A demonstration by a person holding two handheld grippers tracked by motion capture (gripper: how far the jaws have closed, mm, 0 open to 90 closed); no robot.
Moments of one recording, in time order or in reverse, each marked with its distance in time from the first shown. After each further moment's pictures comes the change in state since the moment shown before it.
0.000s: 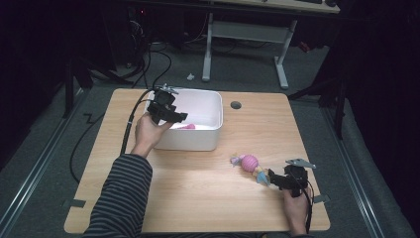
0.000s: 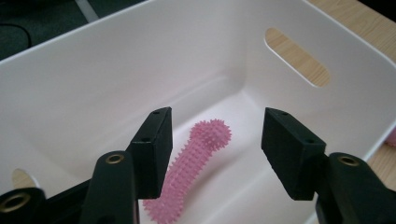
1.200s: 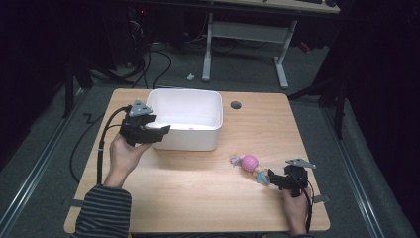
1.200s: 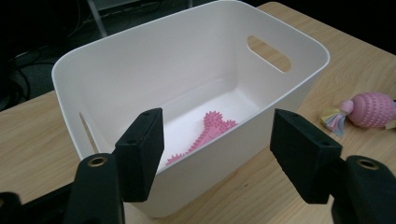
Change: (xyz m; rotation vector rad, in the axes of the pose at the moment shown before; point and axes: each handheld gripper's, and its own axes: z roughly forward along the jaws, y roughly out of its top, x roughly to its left) left arm -0.019 -0.062 -0.079 -0.174 0.050 0.021; right arm 0.000 0.000 0.000 0.001 -0.001 0.000
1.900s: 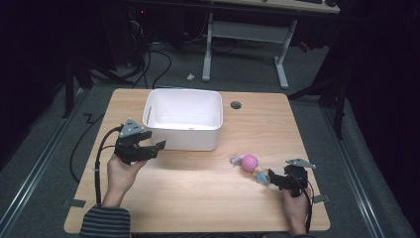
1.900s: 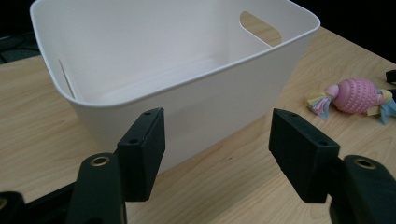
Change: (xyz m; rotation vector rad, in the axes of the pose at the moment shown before) left arm -0.004 -0.053 -0.003 -0.028 -0.039 -0.085; right arm 0.000 0.000 0.000 0.000 -0.001 0.001
